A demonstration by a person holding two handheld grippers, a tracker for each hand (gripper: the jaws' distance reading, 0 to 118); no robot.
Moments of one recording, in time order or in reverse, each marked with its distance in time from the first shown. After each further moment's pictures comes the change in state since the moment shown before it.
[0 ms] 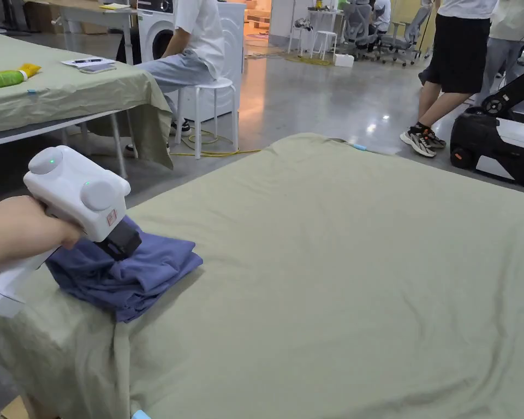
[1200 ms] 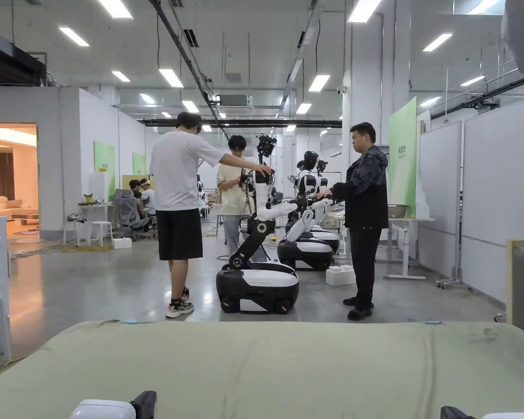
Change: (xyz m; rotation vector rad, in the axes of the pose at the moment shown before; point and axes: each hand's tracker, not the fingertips) left arm 0.309 -0.249 0.480 1.088 -0.466 0.160; right arm -0.017 -0.110 0.233 0.772 -0.712 0.223
